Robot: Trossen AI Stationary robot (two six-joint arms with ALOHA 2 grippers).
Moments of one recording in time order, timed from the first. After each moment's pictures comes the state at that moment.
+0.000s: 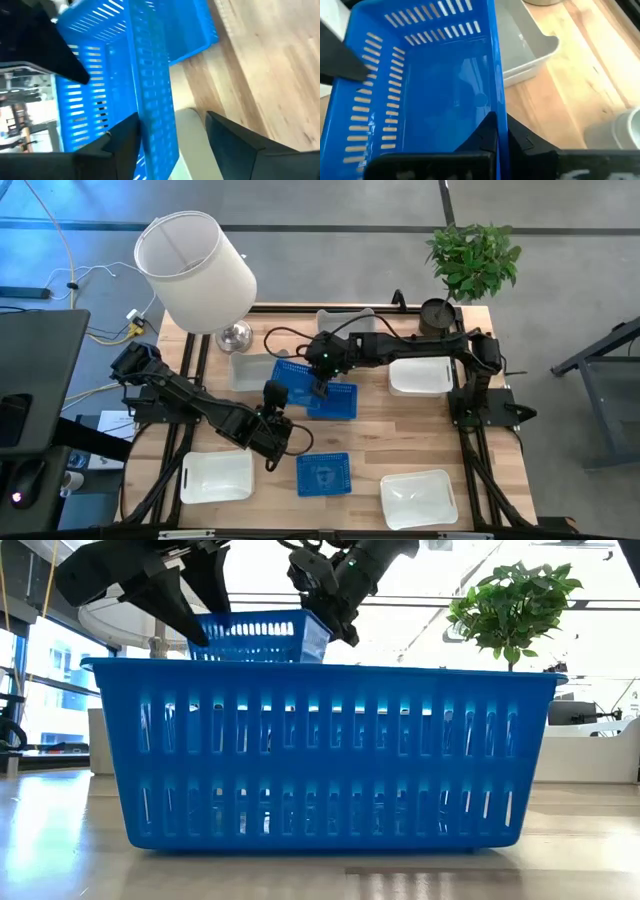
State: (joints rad) left arm -0.36 1.62 1.24 -1.00 -0.77 0.08; right arm -0.10 1.87 1.57 -0.54 0.03 0.19
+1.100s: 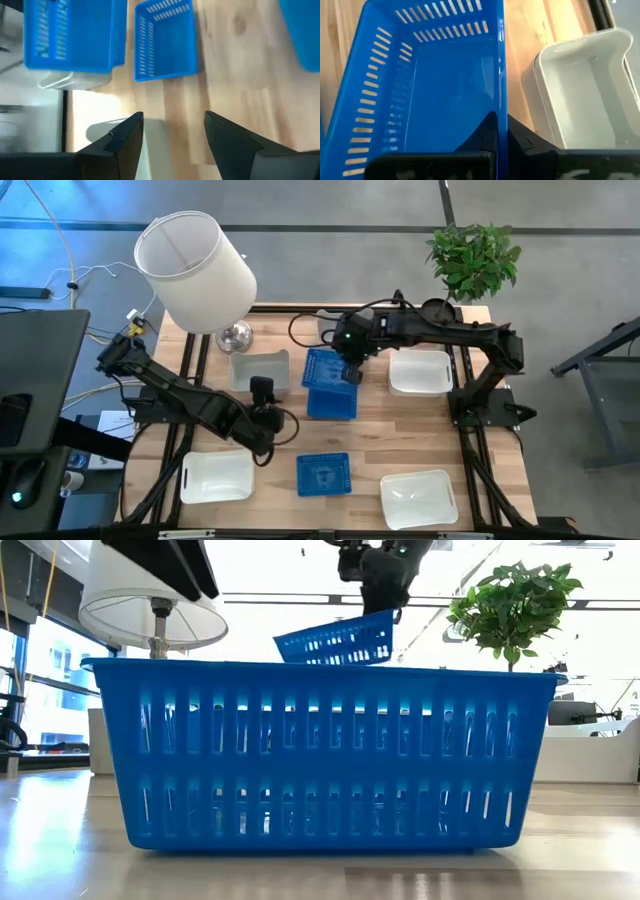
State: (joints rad) left arm -0.38 1.47 1.24 -0.99 -0.64 -0.18; right arm -0.19 1.69 1.57 -0.92 0.04 -0.03
